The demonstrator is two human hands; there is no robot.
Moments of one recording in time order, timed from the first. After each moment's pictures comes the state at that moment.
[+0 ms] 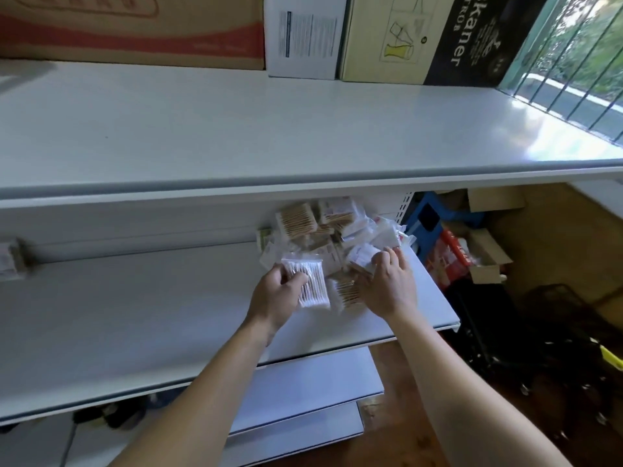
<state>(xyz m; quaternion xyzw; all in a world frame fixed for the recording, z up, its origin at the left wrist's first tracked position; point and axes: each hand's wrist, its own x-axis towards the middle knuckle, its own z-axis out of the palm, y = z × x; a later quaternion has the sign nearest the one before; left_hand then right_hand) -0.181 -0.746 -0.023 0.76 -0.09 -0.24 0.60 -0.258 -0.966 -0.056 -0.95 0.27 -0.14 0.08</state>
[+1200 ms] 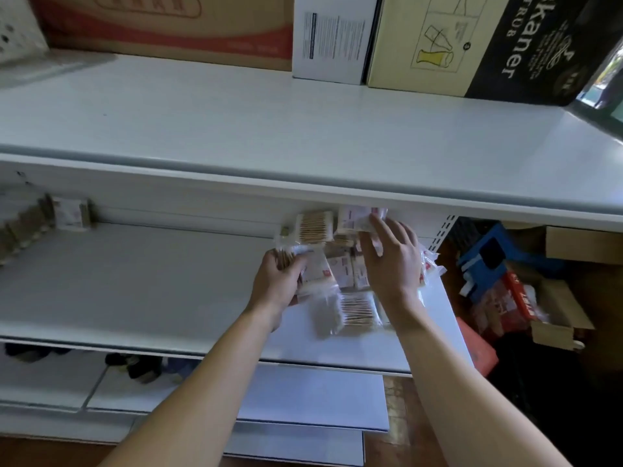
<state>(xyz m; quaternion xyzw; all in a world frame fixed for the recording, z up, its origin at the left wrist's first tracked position) -0.179 -0.779 -0.009 0.69 0.08 -0.14 0.71 -0.194 -0.983 -0.017 -0.90 0.08 -0.39 0.19</state>
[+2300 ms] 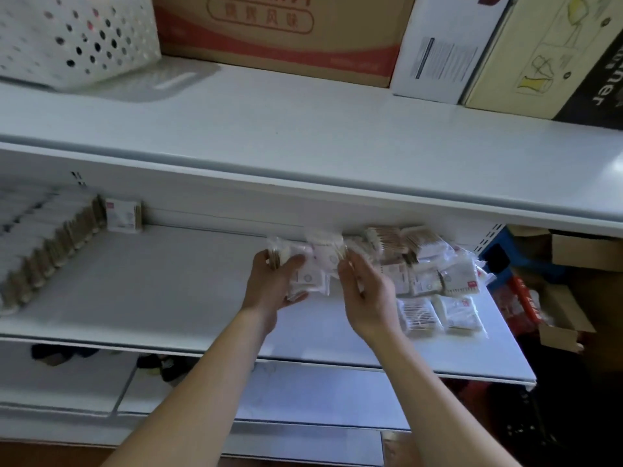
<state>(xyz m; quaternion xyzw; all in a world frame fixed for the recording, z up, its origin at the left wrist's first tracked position) -0.148 -0.649 -0.002 0.60 0.09 -0.15 0.78 -0.219 -0.801 0.002 -0.86 0.04 -0.28 0.42</state>
